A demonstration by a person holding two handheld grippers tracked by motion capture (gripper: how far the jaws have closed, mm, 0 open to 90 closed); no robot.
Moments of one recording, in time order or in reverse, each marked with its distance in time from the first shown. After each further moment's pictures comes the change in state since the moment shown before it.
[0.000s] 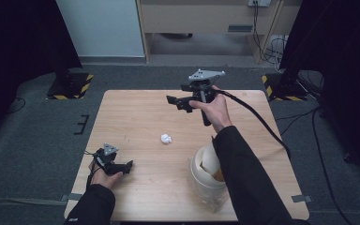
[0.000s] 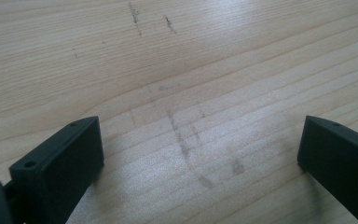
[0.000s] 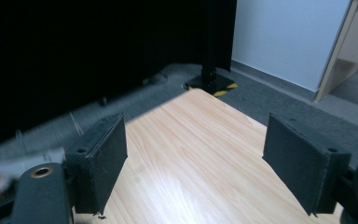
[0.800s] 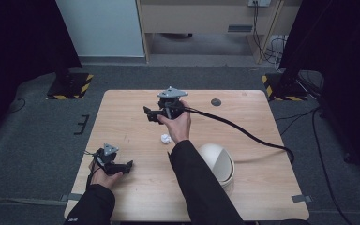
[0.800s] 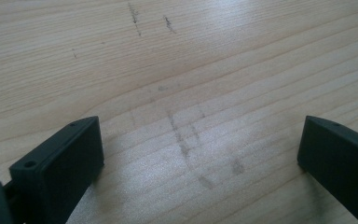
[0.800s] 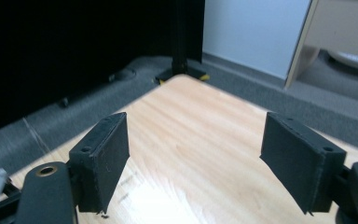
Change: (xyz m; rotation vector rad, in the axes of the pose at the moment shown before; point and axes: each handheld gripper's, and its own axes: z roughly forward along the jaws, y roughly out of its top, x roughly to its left) left arm 0.000 0.000 0.000 0.000 -0.002 0.002; right arm 0.049 -0.046 0.088 0.027 -0.177 0.006
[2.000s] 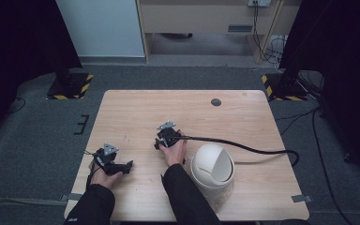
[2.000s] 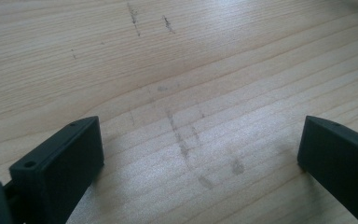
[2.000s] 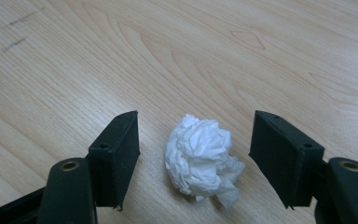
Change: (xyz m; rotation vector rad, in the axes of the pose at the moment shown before) left arm 0.000 0.000 0.000 0.001 -0.002 0.004; right arm 0.002 -0.130 0.055 0.337 -0.214 -0.038
